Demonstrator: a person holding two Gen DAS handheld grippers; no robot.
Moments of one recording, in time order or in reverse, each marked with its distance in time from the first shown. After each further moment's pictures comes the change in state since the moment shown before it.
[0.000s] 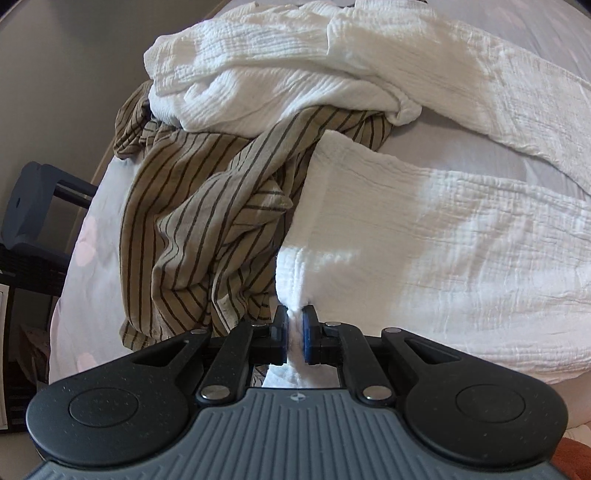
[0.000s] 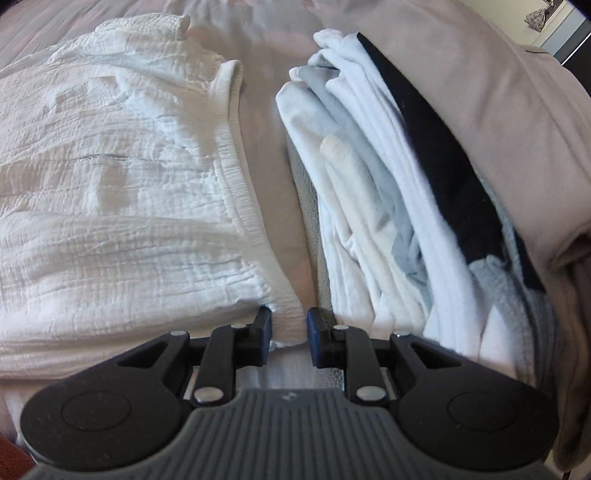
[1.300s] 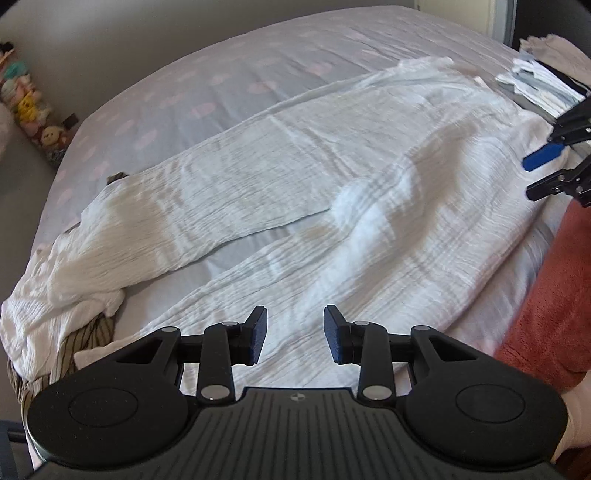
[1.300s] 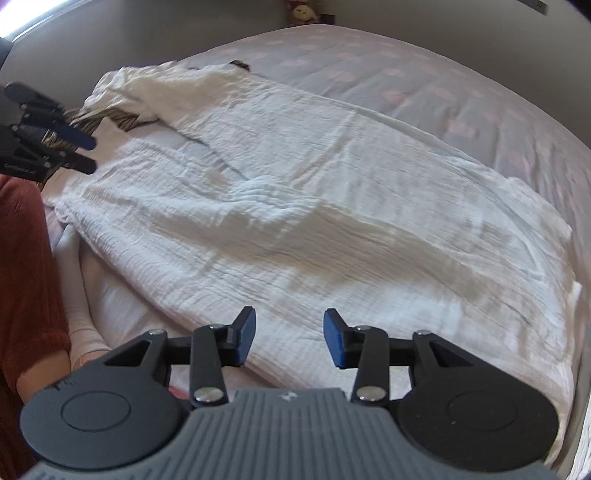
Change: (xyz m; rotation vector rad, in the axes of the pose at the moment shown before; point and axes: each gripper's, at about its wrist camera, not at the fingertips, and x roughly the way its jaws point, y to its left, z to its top) left arm -0.100 -0.249 -0.075 0.682 -0.420 -0.242; right arm -0.157 0.267 -0.063 -0.666 -0.307 0.557
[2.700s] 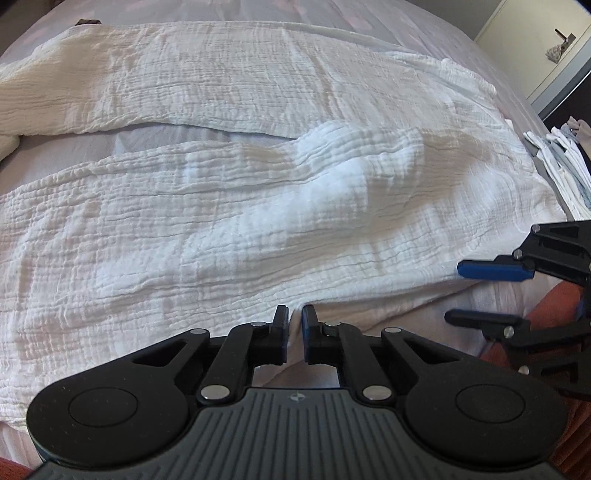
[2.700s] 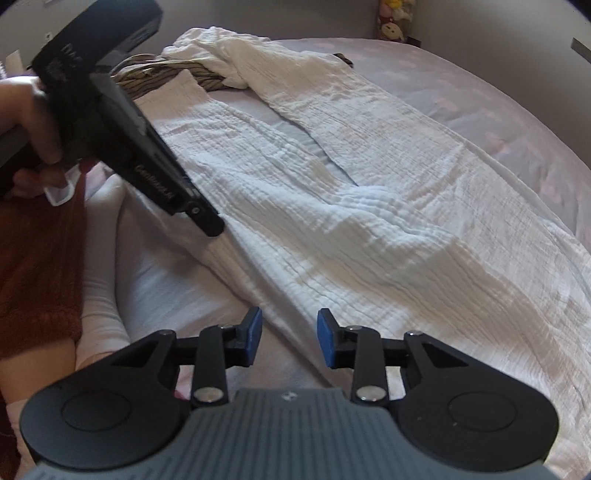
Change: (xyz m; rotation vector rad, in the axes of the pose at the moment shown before) left arm 0.085 0.014 -0.030 -0.481 0.110 -0.271; right arm 0.051 0.069 -0.002 -0.231 -0.033 0.109
